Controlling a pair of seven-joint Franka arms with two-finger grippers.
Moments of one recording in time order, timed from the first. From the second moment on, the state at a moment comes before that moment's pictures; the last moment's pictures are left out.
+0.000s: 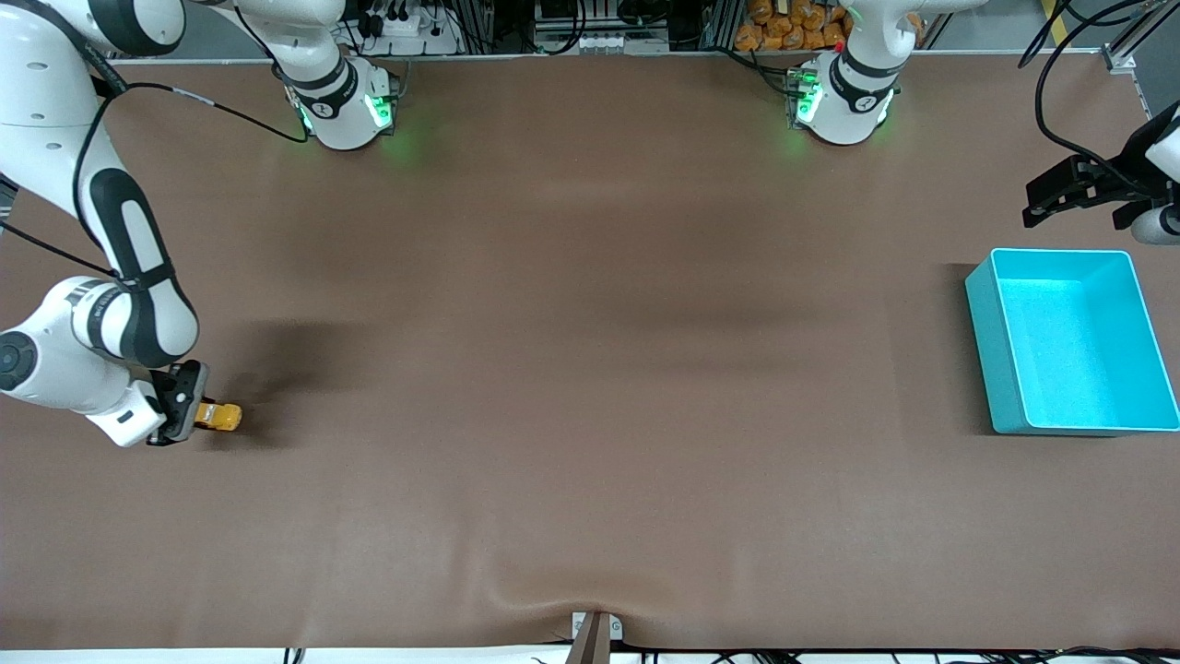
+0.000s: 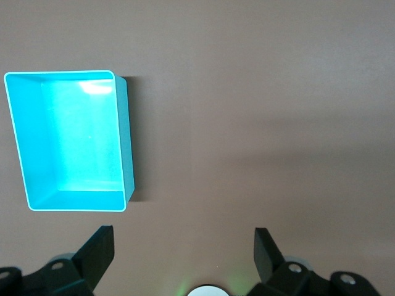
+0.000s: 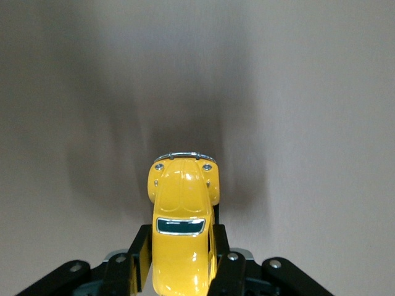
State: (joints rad) left arm 0.00 0.01 -0.05 -1.48 0.03 1.44 0.01; right arm -0.25 0.67 -0.03 -1.73 0.02 2.38 -1.77
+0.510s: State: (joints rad) left arm -0.01 0.02 -0.05 -1.48 0.03 1.44 0.01; right arm -0.38 0.68 -0.03 -1.70 0.02 2.38 -1.92
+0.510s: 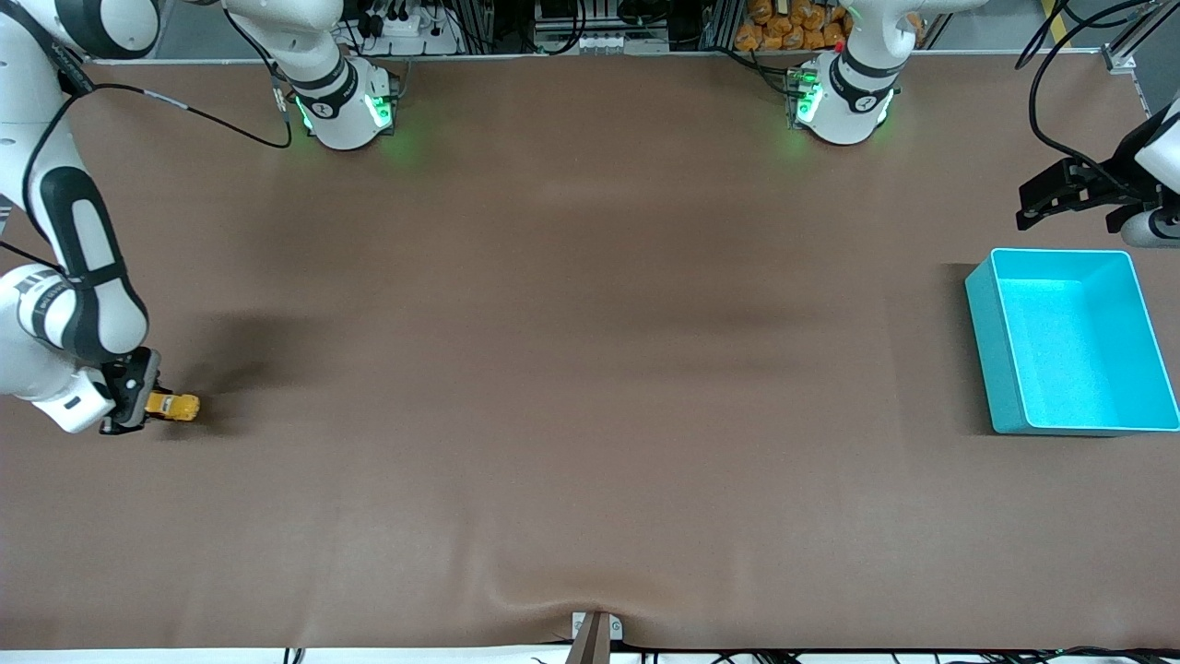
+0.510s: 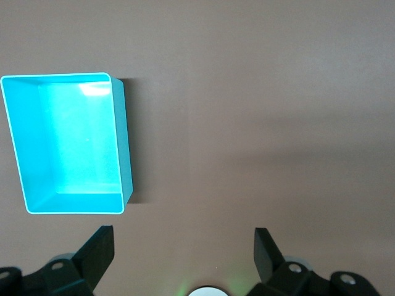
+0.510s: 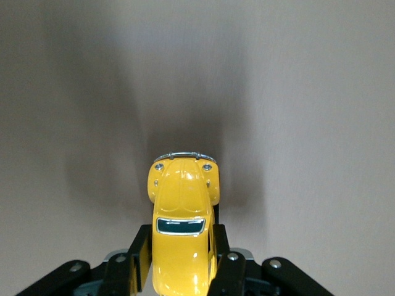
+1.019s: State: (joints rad) left arm -0.03 0.02 -0.05 -1.49 0.03 1.44 0.01; right arm -0.45 0.72 -0.03 -1.66 0.02 2.37 -1.98
